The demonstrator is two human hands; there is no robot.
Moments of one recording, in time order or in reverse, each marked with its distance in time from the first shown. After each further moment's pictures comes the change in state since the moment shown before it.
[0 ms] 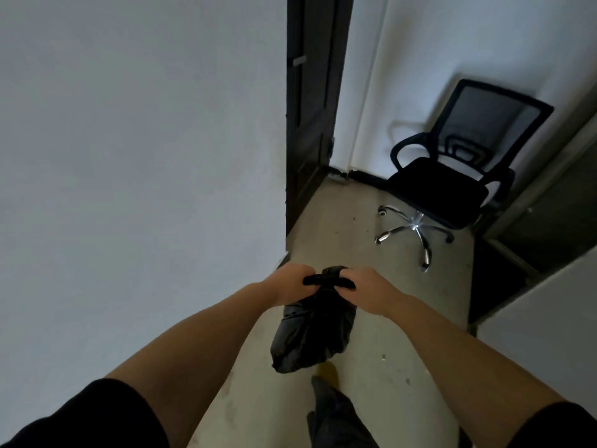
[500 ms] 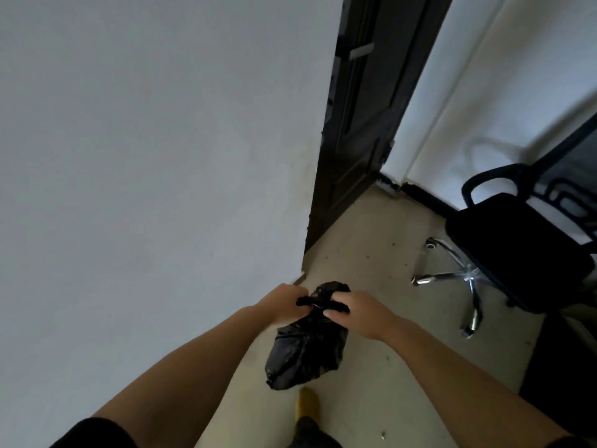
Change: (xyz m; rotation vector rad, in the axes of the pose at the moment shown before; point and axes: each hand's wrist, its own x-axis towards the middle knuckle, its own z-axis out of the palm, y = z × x) left_hand 0.223 -0.090 -0.048 -0.108 0.007 -0.298; right_hand 0.264 0.109 -0.041 0.006 -0.353 -0.107
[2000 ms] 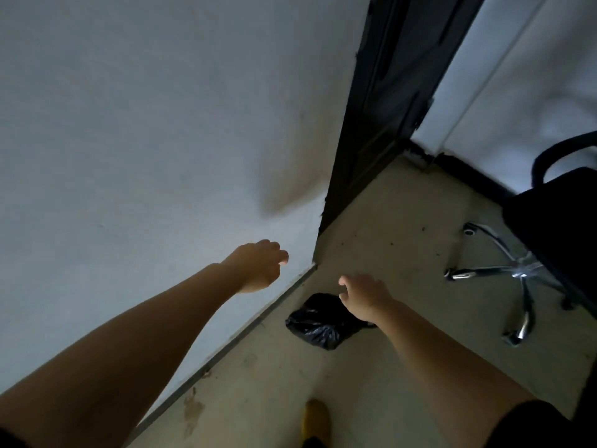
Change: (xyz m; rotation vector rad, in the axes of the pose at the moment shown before) left_hand 0.137 -0.115 -0.037 0.449 0.028 0.036; right_hand 0.191 0.100 0.056 -0.335 -0.095 0.254
